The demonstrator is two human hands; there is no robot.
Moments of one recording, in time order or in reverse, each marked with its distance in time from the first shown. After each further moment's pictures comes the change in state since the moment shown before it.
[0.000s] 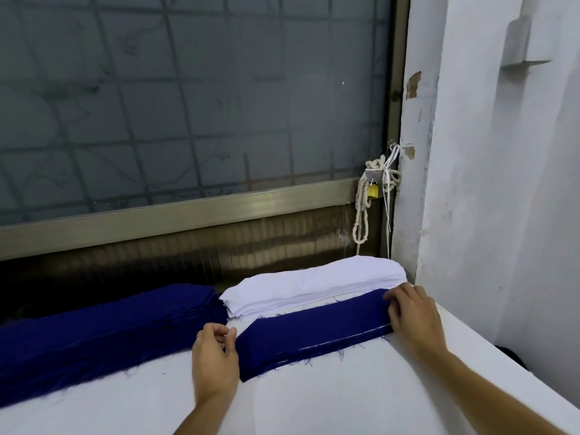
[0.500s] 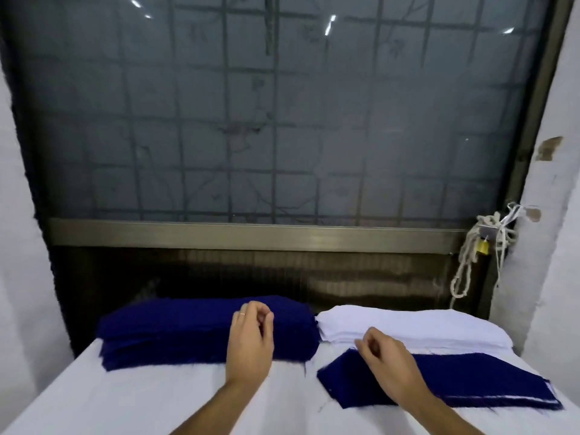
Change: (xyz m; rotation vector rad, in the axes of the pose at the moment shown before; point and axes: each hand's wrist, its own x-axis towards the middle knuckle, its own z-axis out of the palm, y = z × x) left_hand 0.055 0.007 -0.136 0.091 0.095 0.267; right_hand -0.011 -0.222 0.023 0.294 -0.463 -0.100
